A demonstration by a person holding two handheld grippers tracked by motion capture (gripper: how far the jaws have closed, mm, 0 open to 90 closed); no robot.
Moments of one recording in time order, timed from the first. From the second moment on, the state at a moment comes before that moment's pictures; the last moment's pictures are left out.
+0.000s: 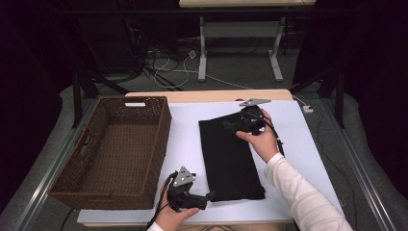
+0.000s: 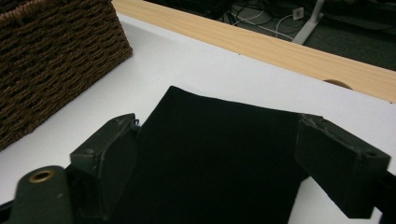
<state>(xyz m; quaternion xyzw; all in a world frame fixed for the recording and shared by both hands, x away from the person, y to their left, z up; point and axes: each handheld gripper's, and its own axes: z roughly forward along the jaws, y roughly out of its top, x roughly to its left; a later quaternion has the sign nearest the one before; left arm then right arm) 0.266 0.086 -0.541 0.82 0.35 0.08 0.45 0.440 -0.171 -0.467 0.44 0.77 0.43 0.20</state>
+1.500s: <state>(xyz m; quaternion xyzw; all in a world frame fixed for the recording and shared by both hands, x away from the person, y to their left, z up) 0.275 0.088 -0.543 0.80 0.40 0.07 0.45 0.323 -0.227 -0.503 0.42 0.75 0.46 0.22</state>
